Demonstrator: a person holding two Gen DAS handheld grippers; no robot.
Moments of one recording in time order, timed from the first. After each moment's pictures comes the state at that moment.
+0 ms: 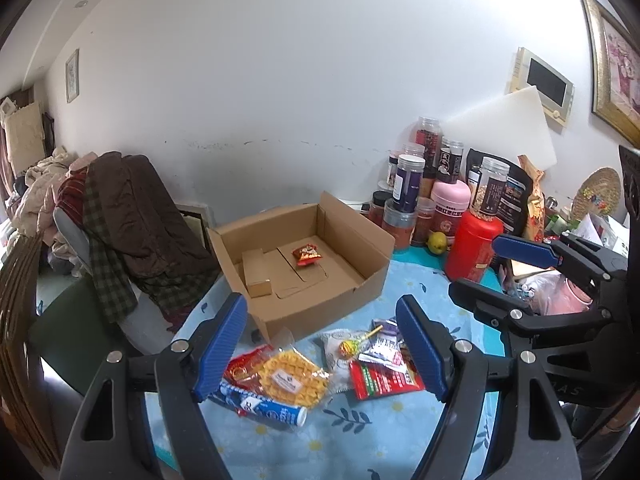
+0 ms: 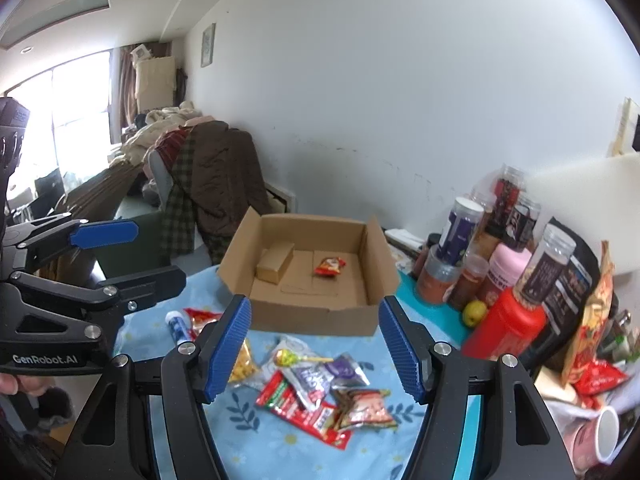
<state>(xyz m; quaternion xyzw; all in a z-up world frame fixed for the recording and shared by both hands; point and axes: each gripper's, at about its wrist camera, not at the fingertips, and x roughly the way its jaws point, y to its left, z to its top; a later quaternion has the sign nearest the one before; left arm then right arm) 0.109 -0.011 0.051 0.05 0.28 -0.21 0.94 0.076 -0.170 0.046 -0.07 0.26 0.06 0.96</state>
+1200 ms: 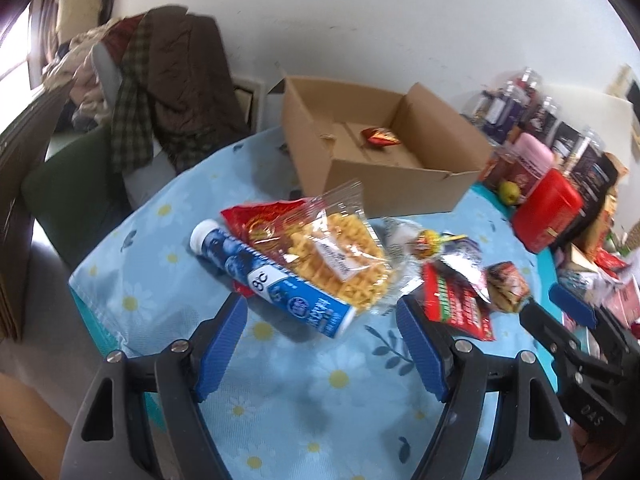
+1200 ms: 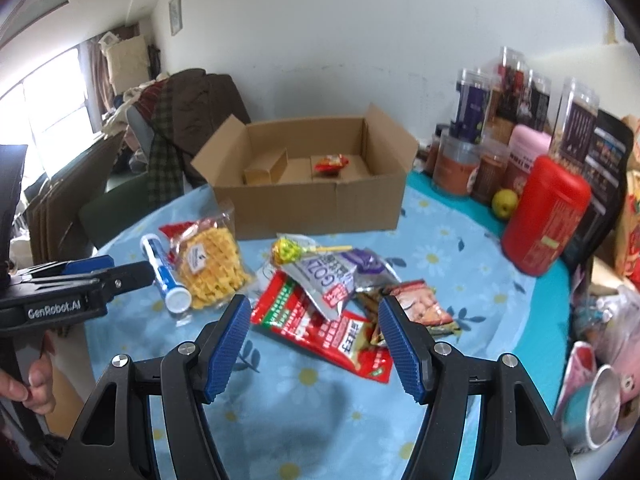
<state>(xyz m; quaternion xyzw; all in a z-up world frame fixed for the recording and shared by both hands) 0.142 0.036 -0.099 -0.07 0.43 -0.10 0.89 0.080 -0.179 -0.083 0.00 0.35 0.04 0.93</state>
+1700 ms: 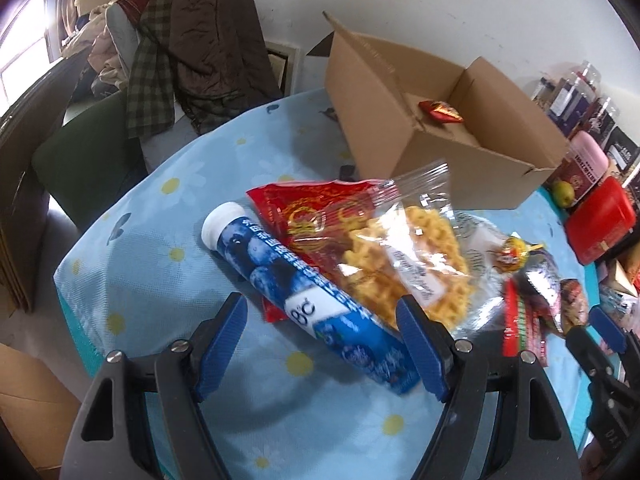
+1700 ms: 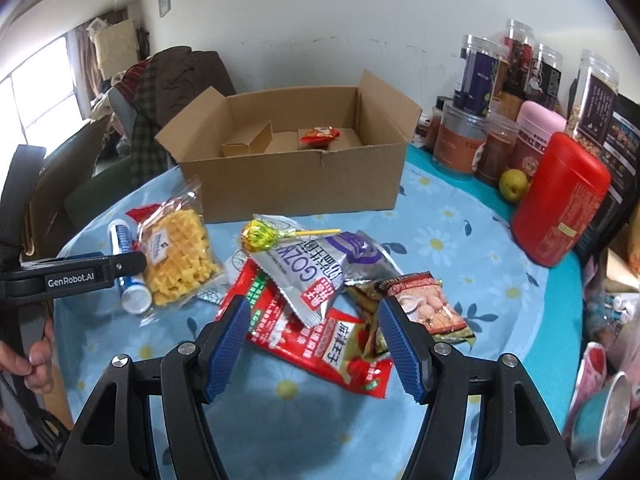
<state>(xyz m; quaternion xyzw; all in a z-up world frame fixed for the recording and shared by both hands) 0.192 0.050 -0.144 -0.07 0.48 -0.05 0.87 0.115 -0.188 -0.112 -0.01 0.39 0.03 0.92</state>
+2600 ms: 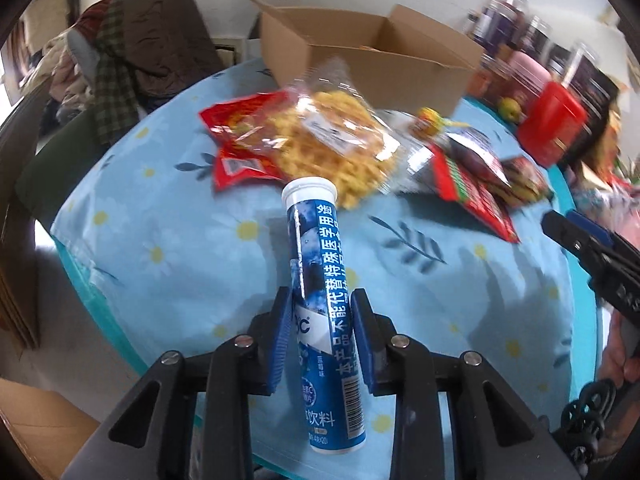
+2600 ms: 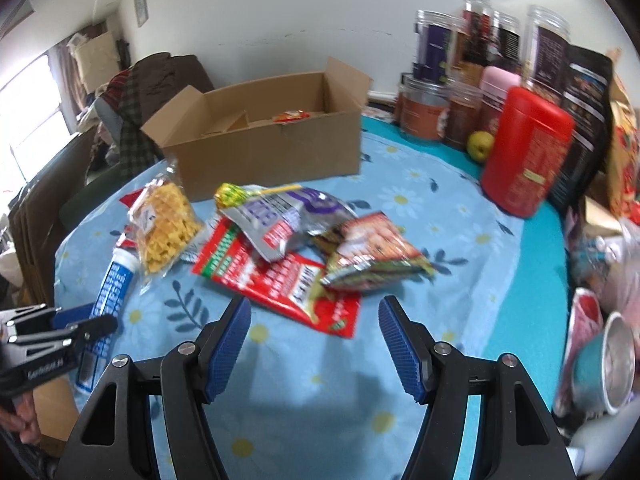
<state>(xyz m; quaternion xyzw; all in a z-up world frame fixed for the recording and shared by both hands) 0.098 0.008 -0.147 0.00 0.49 -0.13 0.86 0.071 -0.217 -0.122 0.03 0.40 0.00 0.92</state>
